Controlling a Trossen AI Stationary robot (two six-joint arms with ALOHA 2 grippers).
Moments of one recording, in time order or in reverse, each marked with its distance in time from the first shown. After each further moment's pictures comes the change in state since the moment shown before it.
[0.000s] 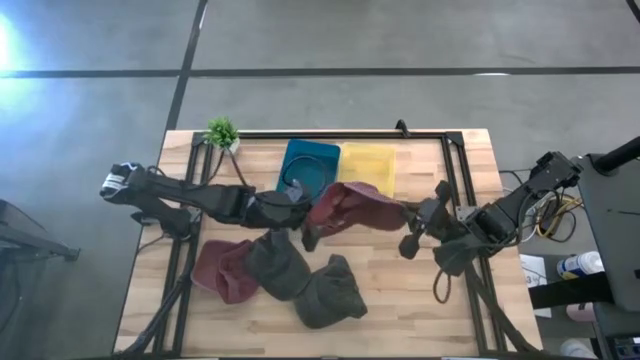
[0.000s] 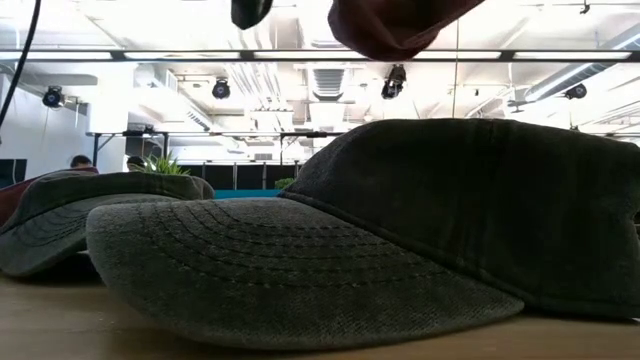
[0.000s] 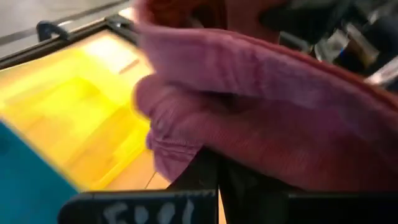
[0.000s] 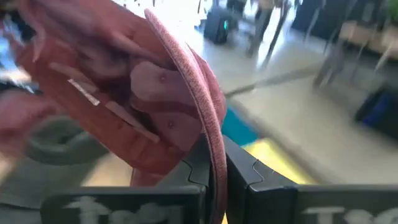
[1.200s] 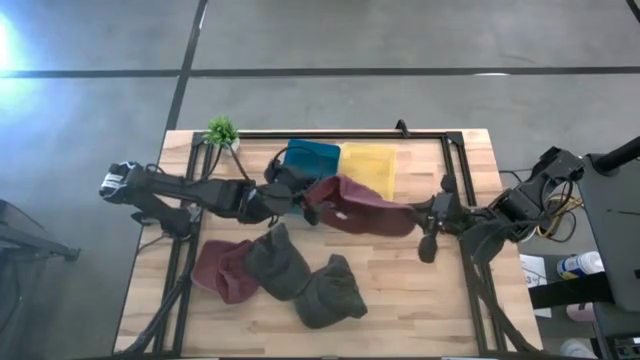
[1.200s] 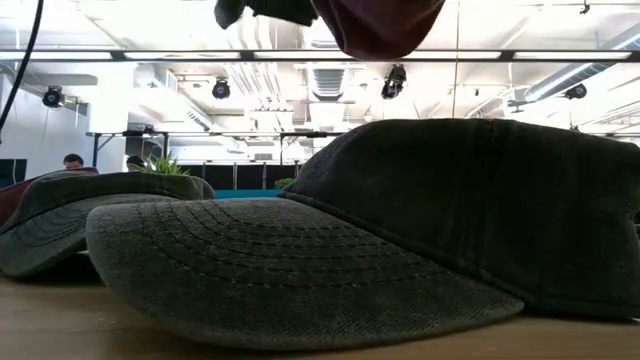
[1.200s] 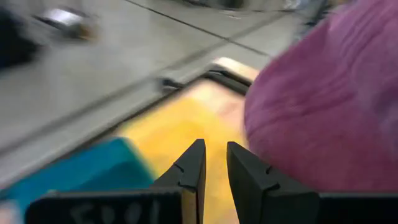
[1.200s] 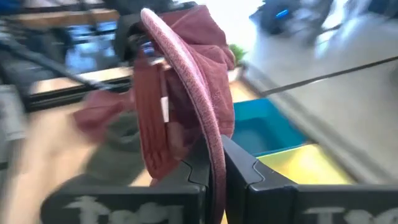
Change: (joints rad) left arm 0.048 -0.020 -0.002 -0.040 -0.303 0.149; right arm 0.043 -0.102 0.102 -0.009 -0.235 -0.035
